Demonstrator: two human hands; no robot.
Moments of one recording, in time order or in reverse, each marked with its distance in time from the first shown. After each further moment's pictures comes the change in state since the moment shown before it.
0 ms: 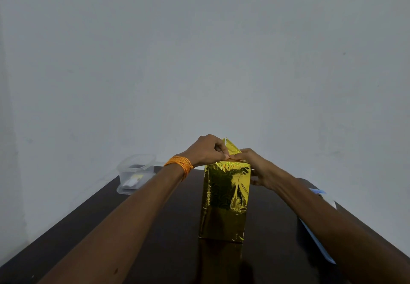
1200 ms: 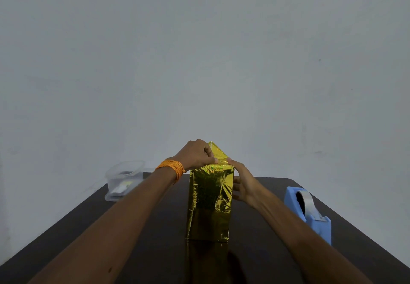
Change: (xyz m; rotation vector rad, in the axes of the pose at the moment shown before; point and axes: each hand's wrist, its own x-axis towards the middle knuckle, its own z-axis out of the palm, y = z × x) left_hand 0.002 0.016 0.007 0.075 0.022 -0.031; right_hand 0.001 0.051 -0.001 0.353 0.001 0.062
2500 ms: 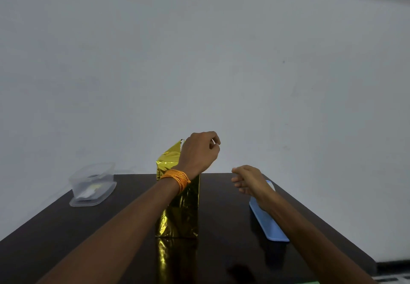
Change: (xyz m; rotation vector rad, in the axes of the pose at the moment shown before) left_hand -0.007 0.095 0.052 0.042 0.417 0.183; right_hand -0.056 -0.004 -0.089 -0.237 0.286 -0.192
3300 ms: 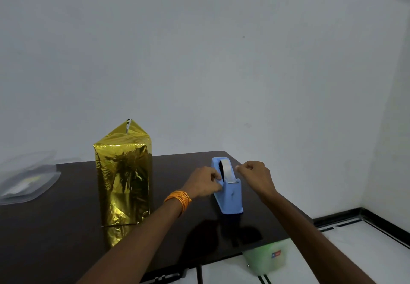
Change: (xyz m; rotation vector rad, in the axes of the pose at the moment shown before) left_hand -0.064 0.034 0.162 -0.237 -0.698 -0.142; right_hand -0.019 0.065 -0.111 -0.412 0.345 -0.025
